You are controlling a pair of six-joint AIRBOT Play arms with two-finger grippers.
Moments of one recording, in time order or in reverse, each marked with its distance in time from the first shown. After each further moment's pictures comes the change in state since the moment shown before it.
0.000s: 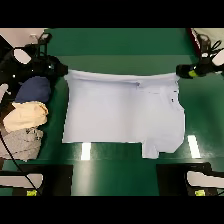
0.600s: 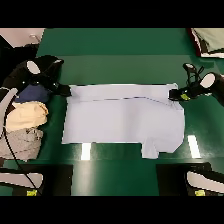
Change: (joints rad) left arm 0.002 -0.051 -0.110 0.084 -0.188 -0.036; right arm 0.020 0.090 -0.292 0.019 0.008 -0.006
